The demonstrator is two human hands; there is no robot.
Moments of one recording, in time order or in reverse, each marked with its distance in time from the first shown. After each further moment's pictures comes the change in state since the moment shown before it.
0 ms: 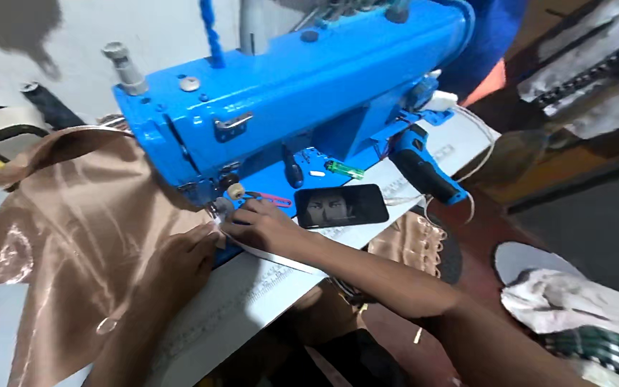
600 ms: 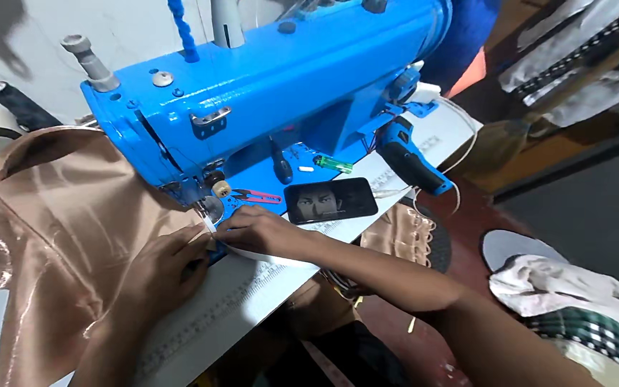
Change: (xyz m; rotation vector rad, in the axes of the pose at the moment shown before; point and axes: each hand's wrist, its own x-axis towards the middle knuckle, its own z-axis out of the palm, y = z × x) left_hand -0.002 -0.008 -0.009 -0.049 -0.020 0.084; right_hand -0.009 -0.005 -0.014 0.239 -0.037 -0.014
